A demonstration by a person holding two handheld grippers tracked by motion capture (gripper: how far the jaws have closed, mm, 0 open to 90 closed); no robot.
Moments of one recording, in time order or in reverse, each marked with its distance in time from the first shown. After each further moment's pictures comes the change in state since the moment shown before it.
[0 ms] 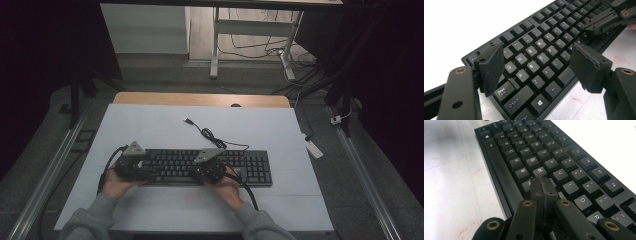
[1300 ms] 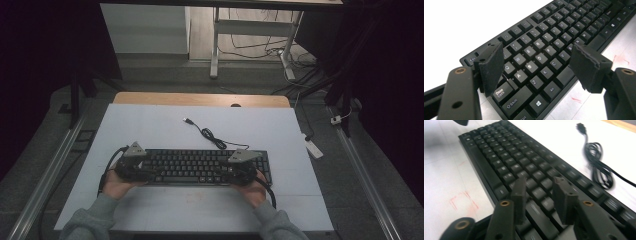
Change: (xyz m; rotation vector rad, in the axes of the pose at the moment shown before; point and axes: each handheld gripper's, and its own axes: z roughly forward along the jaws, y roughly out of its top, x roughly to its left) left arm -0.003 0.000 0.001 0.001 -0.001 0.016; right arm -0.026 -0.045 -0.075 -0.132 -0.129 0.095
